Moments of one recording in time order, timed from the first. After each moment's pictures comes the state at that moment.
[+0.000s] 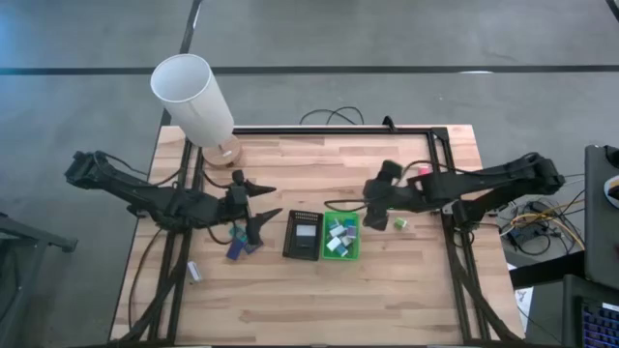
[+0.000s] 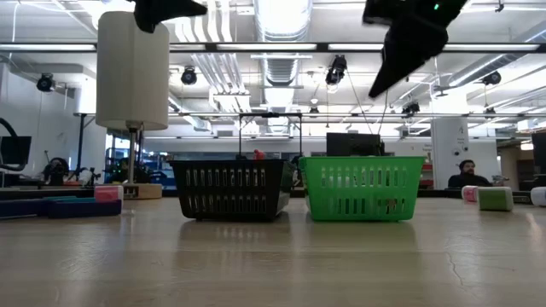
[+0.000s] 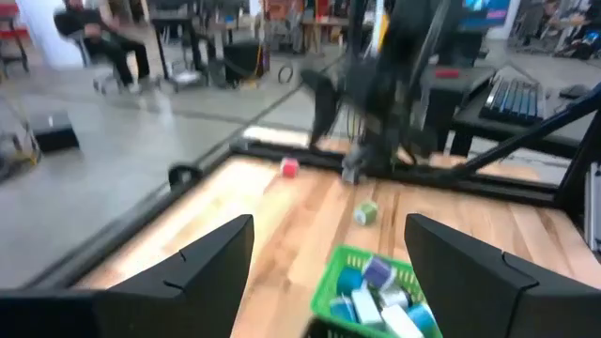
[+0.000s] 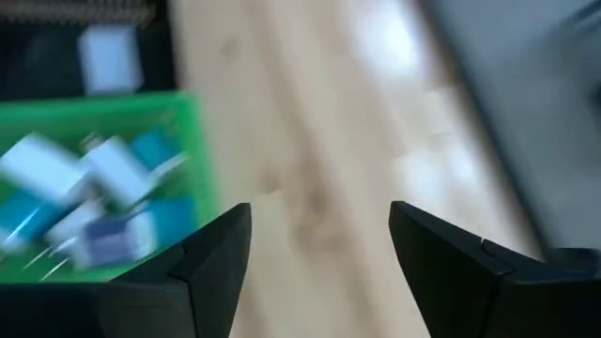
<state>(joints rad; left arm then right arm) -0.33 1.03 0.70 0.12 -0.63 -0.14 0.12 1.27 0.99 -0.72 0.50 0.23</state>
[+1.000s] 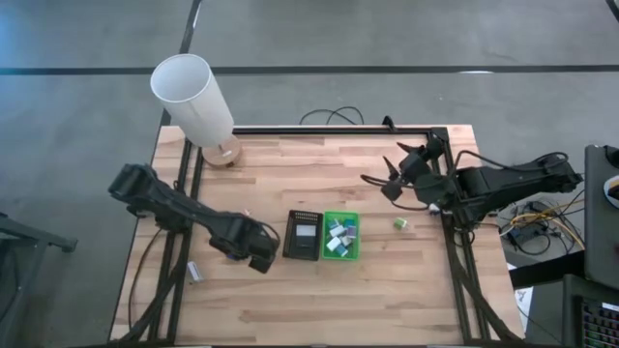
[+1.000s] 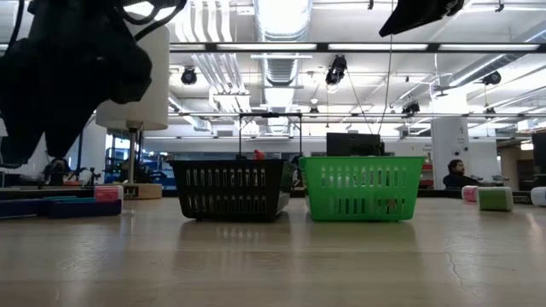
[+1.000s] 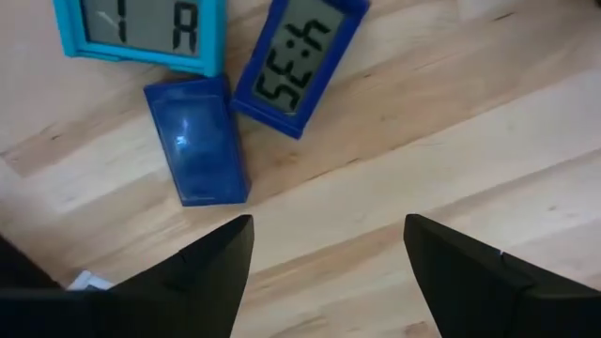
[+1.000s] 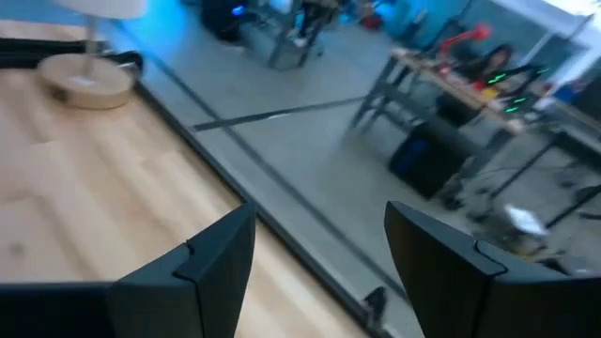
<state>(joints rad) -0.36 1.63 1.06 -1.03 0.15 -1.47 0.20 0.98 0.94 -0.57 1.11 0.16</state>
